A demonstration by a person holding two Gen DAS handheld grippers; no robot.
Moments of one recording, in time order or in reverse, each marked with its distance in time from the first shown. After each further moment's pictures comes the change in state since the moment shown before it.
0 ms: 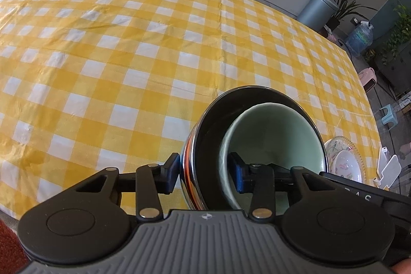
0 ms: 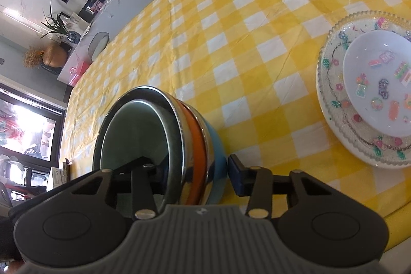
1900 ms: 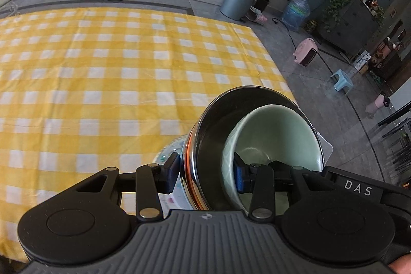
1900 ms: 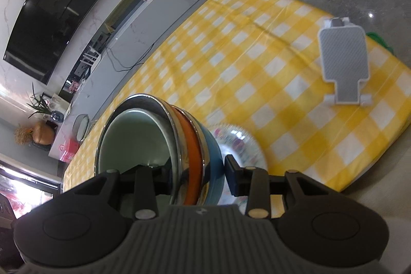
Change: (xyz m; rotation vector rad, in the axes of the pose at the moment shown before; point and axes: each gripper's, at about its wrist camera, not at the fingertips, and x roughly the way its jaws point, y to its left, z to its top) left arm 0.019 -0.212 -0.012 0.225 -0.011 -0.175; right arm -0.169 -0.146 0.049 0.199 -0.277 -0.053
